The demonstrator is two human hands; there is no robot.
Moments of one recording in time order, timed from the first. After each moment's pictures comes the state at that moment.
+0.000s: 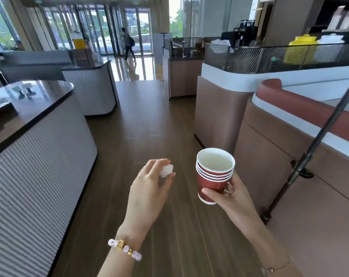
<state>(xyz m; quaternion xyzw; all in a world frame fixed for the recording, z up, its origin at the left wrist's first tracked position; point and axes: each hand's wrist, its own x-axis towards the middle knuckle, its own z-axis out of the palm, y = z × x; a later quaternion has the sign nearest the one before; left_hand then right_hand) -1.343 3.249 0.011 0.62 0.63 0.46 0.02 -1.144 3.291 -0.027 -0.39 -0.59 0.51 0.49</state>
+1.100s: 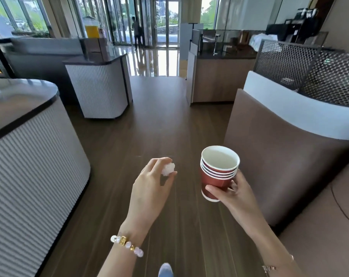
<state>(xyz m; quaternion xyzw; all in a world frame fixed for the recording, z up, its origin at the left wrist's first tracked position) -1.527 3.894 -0.024 0.57 0.68 0.46 0.01 -1.332 3.961 -0.048 -0.37 -0.60 0.55 0.45</state>
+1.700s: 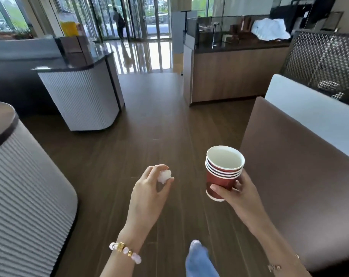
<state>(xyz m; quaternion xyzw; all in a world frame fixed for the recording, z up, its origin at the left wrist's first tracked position) -1.684 4.220 -0.036 0.56 0.68 0.47 0.10 -1.478 4.288 -0.055 -0.41 -0.56 0.53 0.48</state>
